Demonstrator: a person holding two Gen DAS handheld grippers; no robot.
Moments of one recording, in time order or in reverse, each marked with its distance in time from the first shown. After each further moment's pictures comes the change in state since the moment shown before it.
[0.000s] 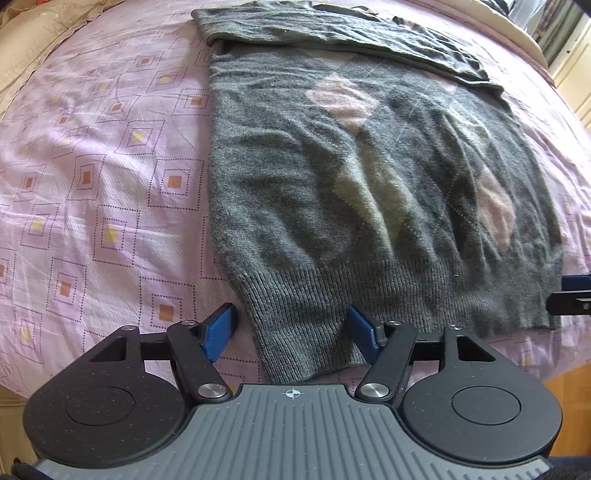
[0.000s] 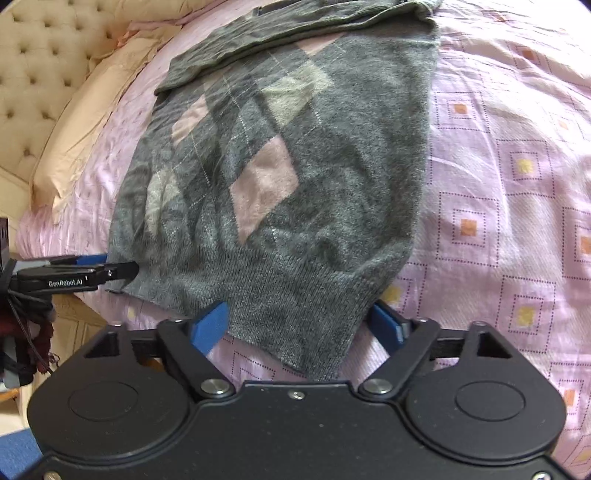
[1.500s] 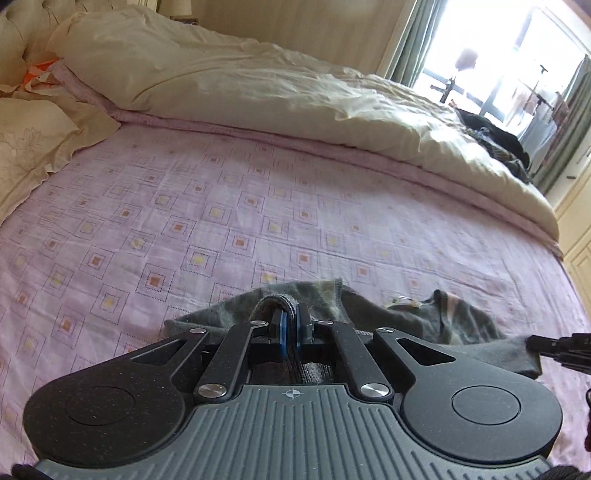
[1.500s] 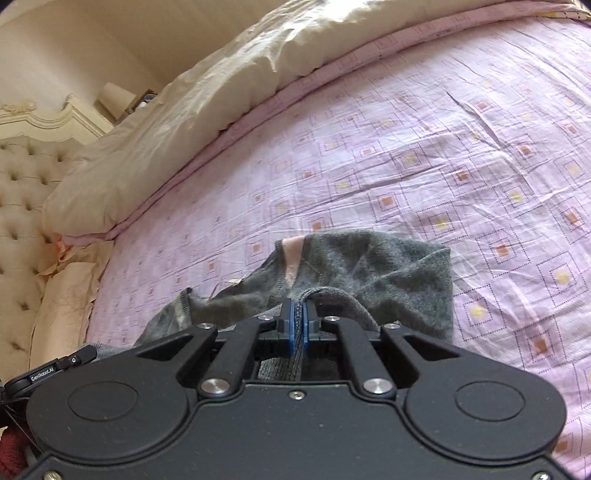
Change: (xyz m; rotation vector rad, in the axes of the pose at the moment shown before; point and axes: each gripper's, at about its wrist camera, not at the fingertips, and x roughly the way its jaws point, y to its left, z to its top) left arm 0.022 0.050 0.325 -0.120 -0.335 -0.073; right arm 0.019 -0.063 0.319 0.311 -0.335 -0.053
